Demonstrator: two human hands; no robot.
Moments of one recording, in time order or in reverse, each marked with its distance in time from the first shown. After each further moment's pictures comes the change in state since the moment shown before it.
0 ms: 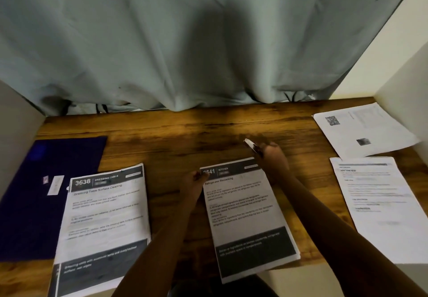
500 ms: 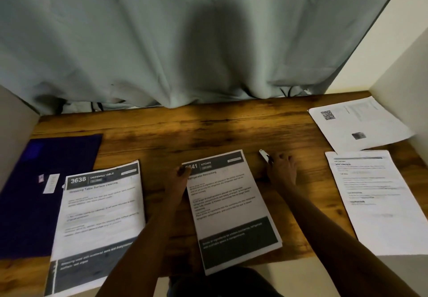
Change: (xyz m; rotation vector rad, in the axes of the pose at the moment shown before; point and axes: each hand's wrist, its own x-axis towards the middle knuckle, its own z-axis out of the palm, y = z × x) left_hand 0.007 -0.002 -0.023 -0.016 0.092 -0.039; right_hand -0.036 0.037 0.022 -0.085 0.045 0.303
